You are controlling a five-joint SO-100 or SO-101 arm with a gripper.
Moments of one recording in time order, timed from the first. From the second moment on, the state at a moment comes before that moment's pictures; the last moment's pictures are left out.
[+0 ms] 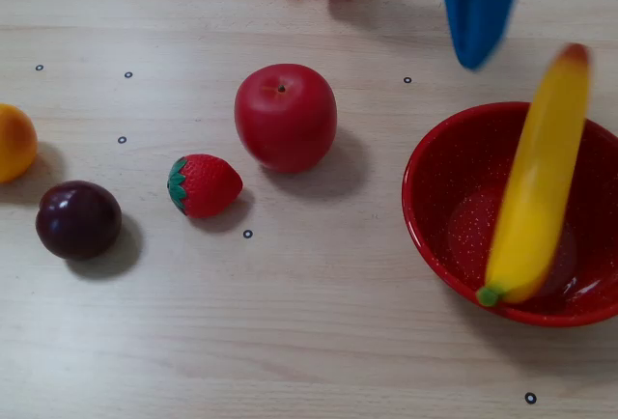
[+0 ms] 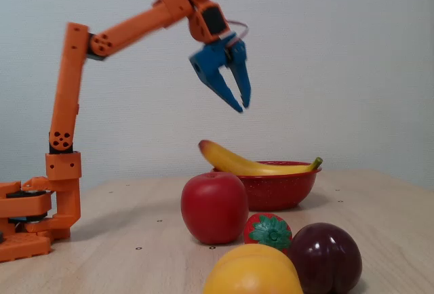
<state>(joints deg) 15.6 86.5 52.2 94.2 4.1</state>
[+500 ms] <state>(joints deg) -0.2 145.7 104.3 89.3 -7.6</state>
